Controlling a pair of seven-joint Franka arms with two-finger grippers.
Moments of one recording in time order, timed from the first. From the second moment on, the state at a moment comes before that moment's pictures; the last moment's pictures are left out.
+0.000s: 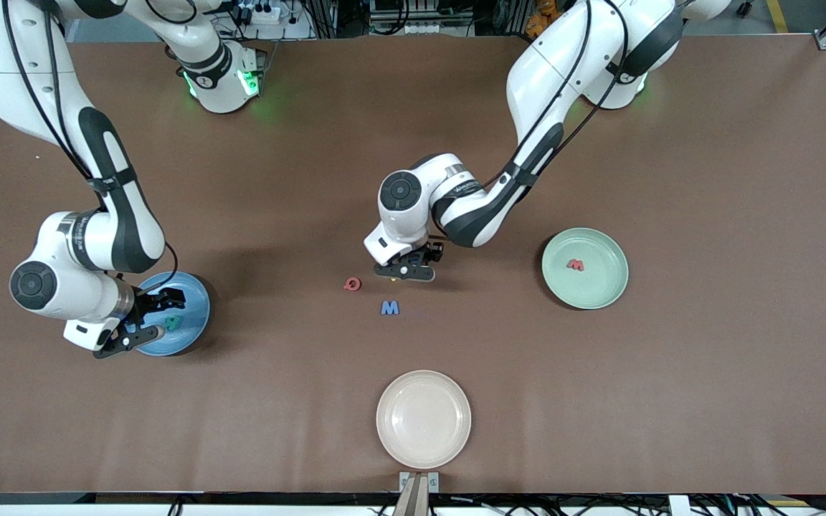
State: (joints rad) left arm -0.61 0.92 -0.31 -1.34 0.32 2.19 -0.87; right arm -0.02 0.59 -0.03 -1.75 0.00 2.24 -0.42
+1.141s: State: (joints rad) left arm -0.61 0.93 -0.32 -1.35 0.32 2.19 -0.90; right arm -0.02 0.59 -0.03 -1.75 0.00 2.23 -0.42
